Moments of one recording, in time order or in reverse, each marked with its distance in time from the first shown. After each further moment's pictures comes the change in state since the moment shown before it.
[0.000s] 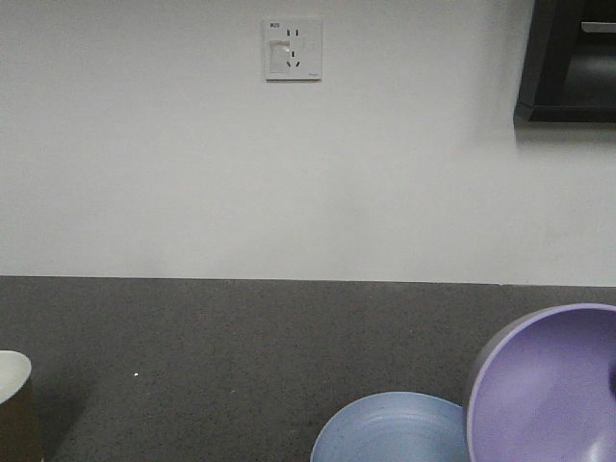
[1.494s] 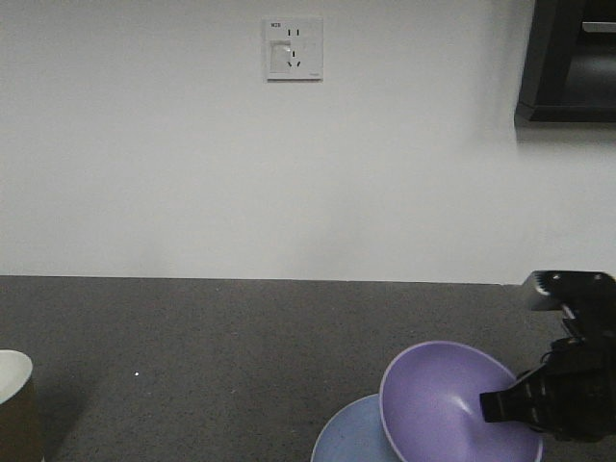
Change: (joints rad) left arm 0.000 0.000 0.000 0.027 -0.098 0.006; right arm 0.026 0.758 -0.323 -0.222 0.286 0.378
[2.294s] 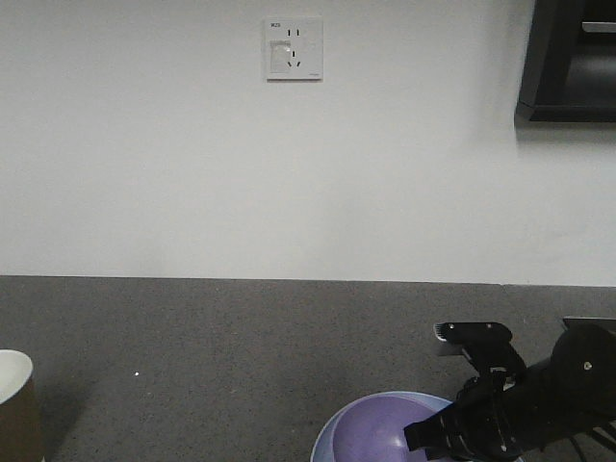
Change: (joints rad) left arm 0.000 0.000 0.000 -0.019 0.049 -0.002; right arm 0.130 0.306 -0.054 -0.101 -0.113 0.144
